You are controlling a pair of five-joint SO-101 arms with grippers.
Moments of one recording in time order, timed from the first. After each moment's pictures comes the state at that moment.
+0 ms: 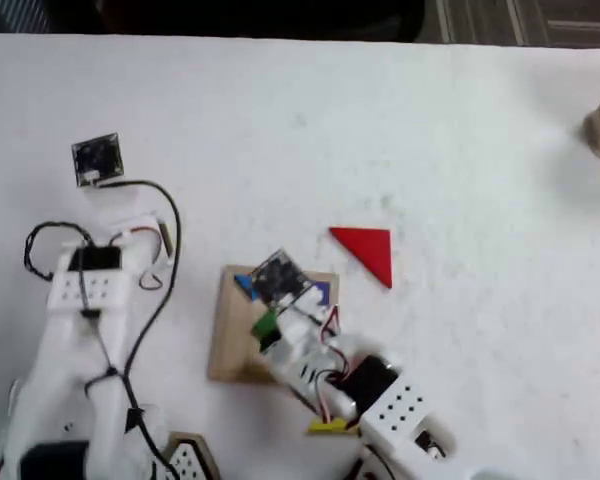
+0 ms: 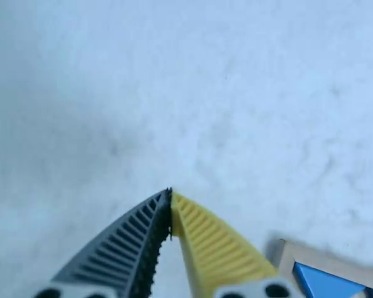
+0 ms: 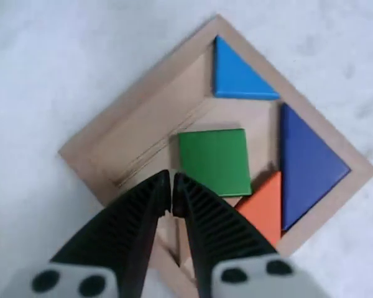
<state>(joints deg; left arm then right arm) -9.2 -24.6 51.5 42.6 12.9 -50.1 -58.2 78.7 41.1 -1.5</state>
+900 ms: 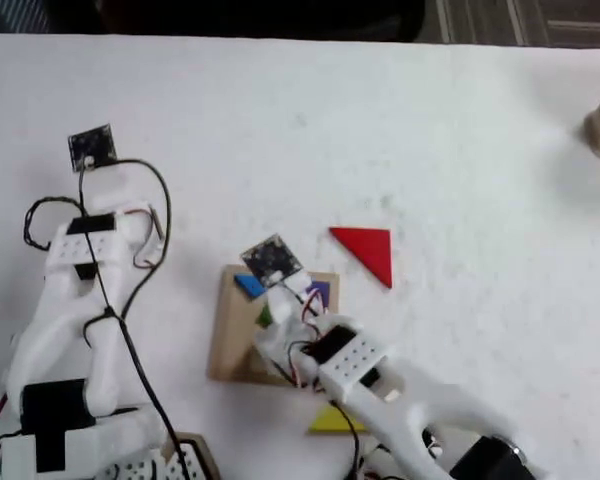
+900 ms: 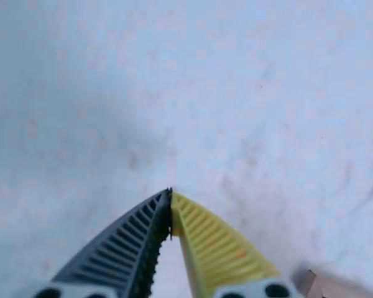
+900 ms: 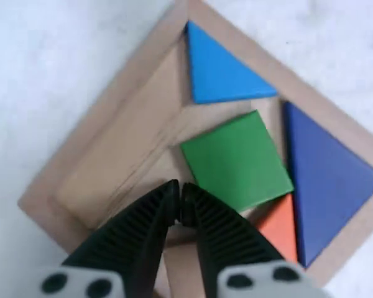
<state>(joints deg) -13.0 -10.3 42.6 42.3 12.9 -45.4 -26.5 69.9 27.5 -5.9</state>
